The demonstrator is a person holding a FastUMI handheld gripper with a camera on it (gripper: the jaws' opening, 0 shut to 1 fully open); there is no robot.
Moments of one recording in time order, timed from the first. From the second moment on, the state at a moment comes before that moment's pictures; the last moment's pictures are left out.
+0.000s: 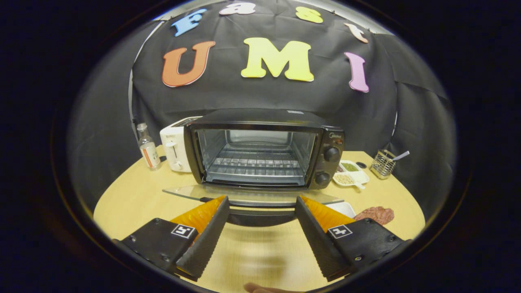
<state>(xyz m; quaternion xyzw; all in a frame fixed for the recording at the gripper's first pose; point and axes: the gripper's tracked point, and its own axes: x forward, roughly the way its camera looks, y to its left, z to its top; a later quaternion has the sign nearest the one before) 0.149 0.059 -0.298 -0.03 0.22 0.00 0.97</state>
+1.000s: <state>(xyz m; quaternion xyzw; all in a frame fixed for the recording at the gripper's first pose) 0.087 0.068 -0.345 -0.03 0.31 0.07 0.95</state>
